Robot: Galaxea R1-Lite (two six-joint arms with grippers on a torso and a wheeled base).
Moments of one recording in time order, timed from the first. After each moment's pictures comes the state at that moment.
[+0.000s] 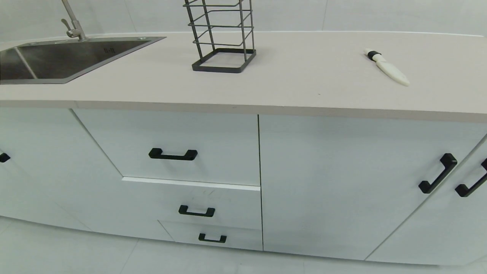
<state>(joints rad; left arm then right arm) 0.00 0.00 0.00 0.00 0.02 0.07 0.00 0.00 0.00 0.00 -0.01 -0.01</state>
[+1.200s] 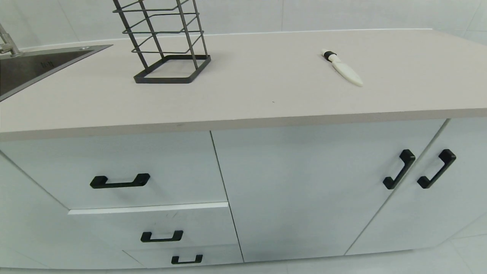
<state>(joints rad) 0.00 0.00 0.00 0.00 0.05 -0.04 0.00 0.00 0.00 0.00 -0.01 -0.02</state>
